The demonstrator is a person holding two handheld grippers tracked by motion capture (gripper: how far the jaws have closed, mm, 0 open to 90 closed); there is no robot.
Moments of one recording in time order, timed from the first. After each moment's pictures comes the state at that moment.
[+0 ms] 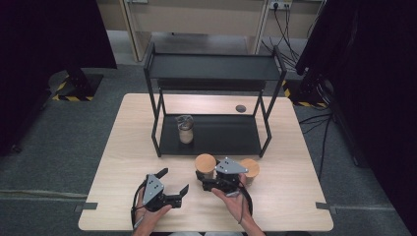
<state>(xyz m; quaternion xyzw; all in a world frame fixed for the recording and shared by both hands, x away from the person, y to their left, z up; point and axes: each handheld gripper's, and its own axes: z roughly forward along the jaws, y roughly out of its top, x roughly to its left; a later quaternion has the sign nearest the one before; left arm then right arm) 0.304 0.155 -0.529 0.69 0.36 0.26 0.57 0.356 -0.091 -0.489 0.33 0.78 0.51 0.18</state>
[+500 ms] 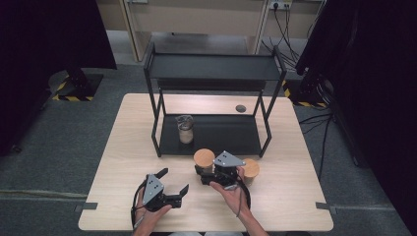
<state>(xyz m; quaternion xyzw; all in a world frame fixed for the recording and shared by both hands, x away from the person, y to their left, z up) 0.304 0.155 -0.529 0.69 0.36 0.26 0.56 0.373 -0.087 -0.484 0.33 0.78 0.50 0.18</state>
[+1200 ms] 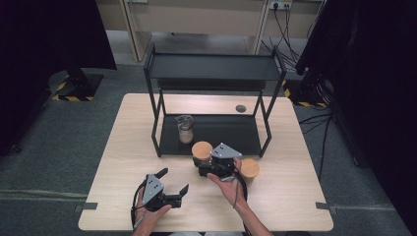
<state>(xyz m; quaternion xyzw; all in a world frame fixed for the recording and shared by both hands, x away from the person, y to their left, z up) 0.304 0.156 -0.529 0.69 0.36 0.26 0.57 0.394 -0.077 -0.473 0.33 0.78 0.49 0.20</state>
